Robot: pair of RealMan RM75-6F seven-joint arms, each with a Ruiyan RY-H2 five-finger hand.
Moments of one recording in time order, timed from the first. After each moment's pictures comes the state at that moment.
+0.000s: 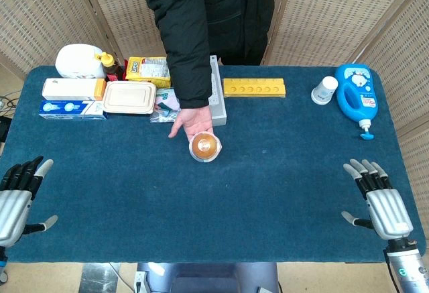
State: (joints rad) left arm -0.08 -0.81 0.02 -2.19 1.46 1.43 0.36; right arm 0.14 -1.11 0.02 -1.60 -1.61 1.48 0.05
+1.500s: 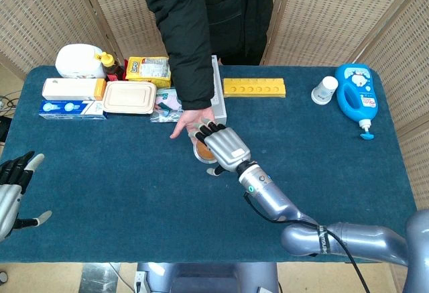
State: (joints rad) left arm -0.10 -0.75 -0.01 -2.17 1.41 1.39 0.23; right arm 1.01 -1.47 0.36 -1.71 -0.82 0.86 -0.55
